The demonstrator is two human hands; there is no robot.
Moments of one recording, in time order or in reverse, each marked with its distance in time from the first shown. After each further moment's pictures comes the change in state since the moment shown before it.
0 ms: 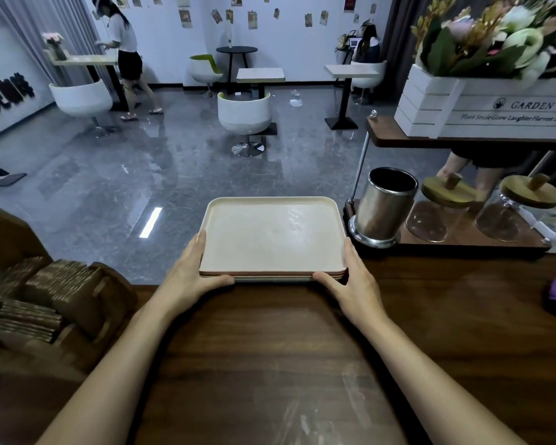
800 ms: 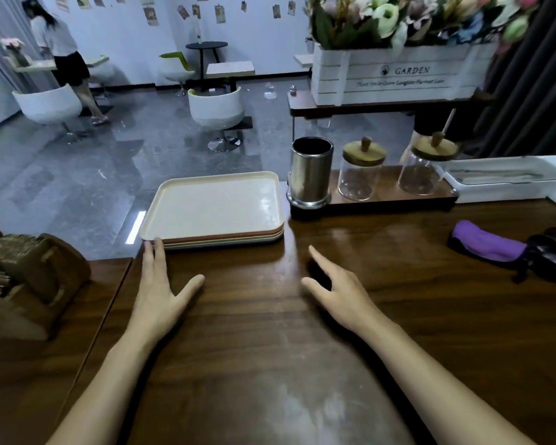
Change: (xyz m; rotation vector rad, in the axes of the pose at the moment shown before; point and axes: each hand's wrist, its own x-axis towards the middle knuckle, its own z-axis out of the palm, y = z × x) left_hand -0.107 0.059 0.072 0.080 0.199 -0.146; right_hand -0.109 0.042 -0.091 -0.011 -0.191 -0.051
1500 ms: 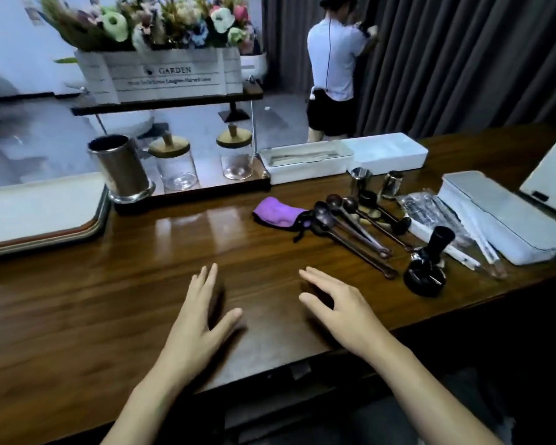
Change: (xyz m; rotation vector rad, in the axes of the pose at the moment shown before) left_hand -0.203 0.292 0.229 -0.196 -0.373 0.325; right_hand -0.233 0.176 -0.250 -0.025 0.106 0.138
